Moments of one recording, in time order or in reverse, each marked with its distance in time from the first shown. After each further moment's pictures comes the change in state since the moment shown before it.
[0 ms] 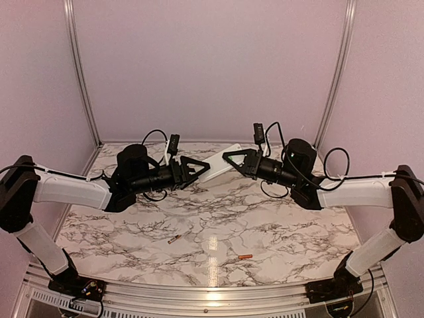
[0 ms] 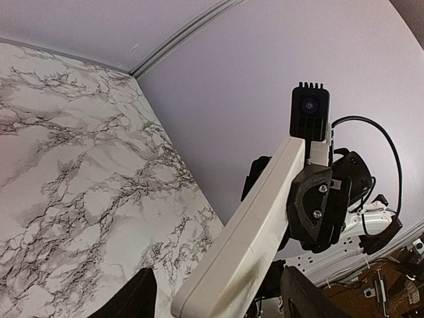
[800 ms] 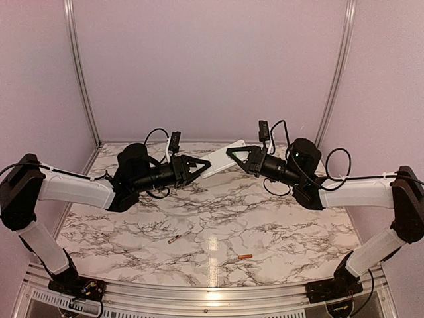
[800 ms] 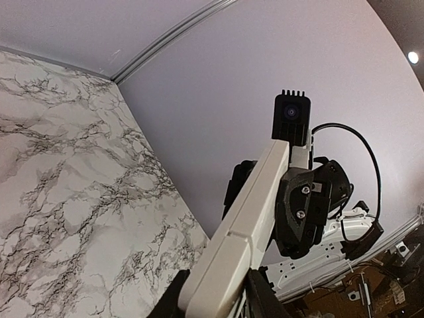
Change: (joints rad) left arm 0.005 0.042 0.017 0.094 0.014 -0.066; right arm -0.024 -0.011 -0.013 0.059 -0.001 0.031
